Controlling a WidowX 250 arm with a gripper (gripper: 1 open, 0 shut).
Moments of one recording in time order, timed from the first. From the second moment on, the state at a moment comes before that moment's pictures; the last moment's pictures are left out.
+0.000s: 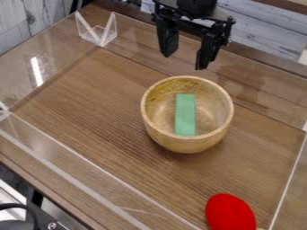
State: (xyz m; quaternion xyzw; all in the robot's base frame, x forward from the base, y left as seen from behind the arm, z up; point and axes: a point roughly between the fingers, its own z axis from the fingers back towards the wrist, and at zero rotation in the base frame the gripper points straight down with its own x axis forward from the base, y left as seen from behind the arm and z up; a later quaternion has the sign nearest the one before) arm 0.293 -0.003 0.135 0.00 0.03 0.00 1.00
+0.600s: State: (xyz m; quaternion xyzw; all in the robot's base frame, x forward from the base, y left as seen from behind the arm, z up) arm 0.229 -0.042 0.117 -0.01 0.08 -0.13 0.99
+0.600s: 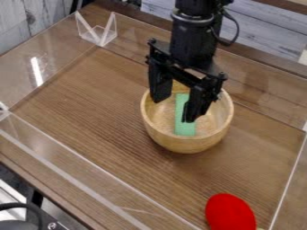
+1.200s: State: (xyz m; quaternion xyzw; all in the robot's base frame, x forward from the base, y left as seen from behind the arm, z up) arm 0.213 -0.055 0.094 -0.01 0.08 -0.25 0.97
